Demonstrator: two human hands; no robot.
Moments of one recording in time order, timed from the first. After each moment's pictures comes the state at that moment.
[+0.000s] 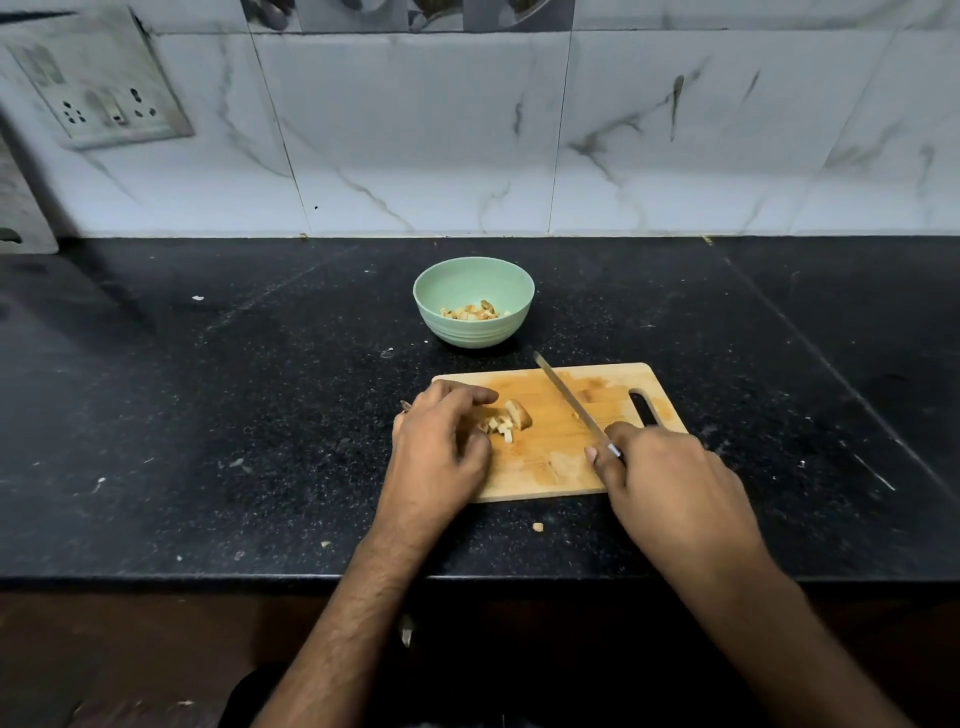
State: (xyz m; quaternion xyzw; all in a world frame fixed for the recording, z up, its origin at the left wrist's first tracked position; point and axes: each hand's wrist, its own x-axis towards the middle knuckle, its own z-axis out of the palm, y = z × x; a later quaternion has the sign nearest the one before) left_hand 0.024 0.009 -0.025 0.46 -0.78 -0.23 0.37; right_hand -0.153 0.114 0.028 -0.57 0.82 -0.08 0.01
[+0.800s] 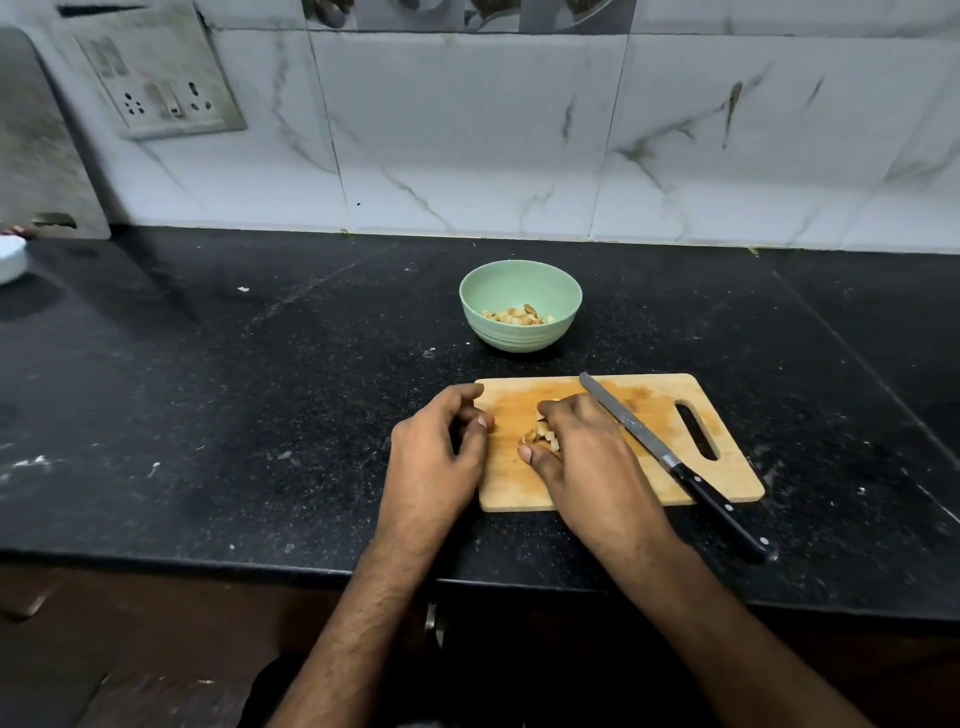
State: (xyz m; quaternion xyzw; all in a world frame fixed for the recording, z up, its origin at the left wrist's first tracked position) left_hand 0.058 0.002 -0.026 0.50 -0.69 -0.28 0.44; right_hand -0.099 0.049 -0.011 -0.66 0.71 -0.24 0.07
